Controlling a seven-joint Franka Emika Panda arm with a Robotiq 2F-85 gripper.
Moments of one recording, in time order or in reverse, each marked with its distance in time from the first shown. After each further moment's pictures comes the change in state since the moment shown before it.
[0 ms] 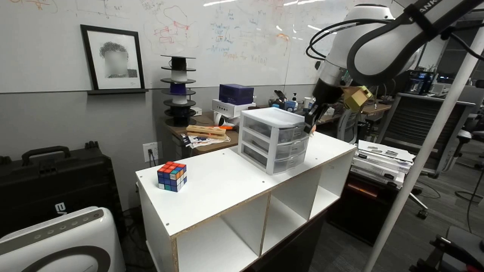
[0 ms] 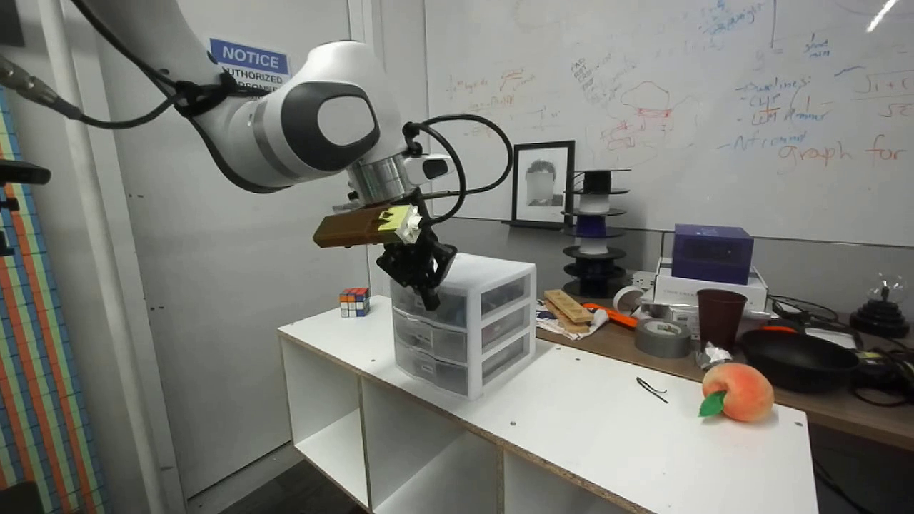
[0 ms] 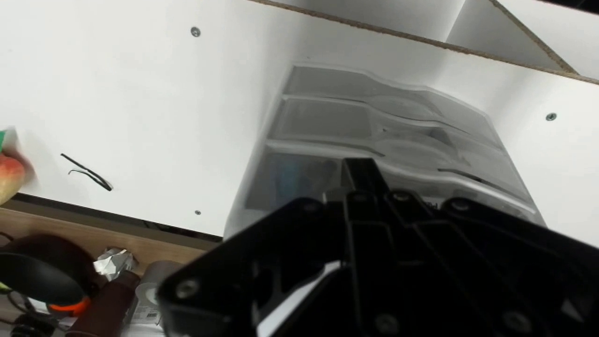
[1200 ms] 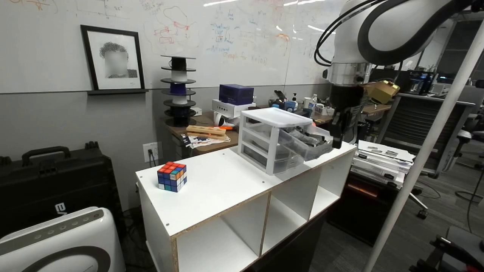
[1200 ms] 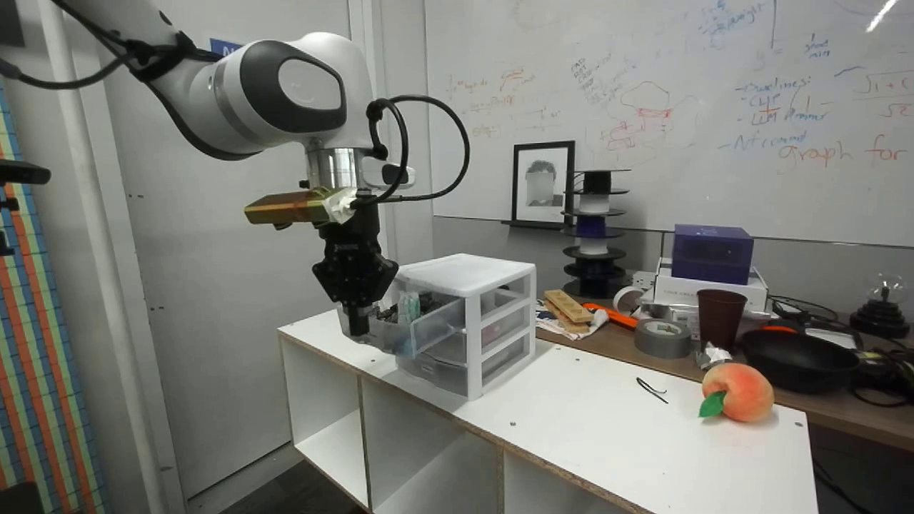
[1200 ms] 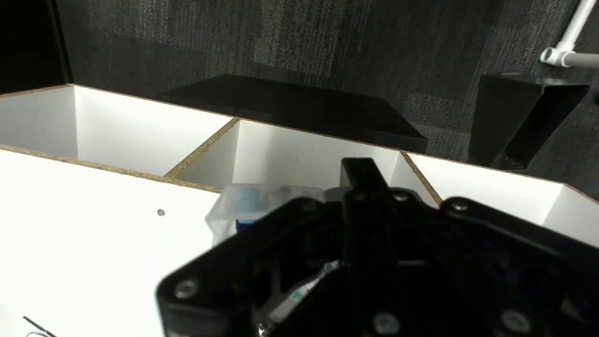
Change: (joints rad) arm 0.027 -0.123 0.039 -0.046 0.037 -0.444 0.023
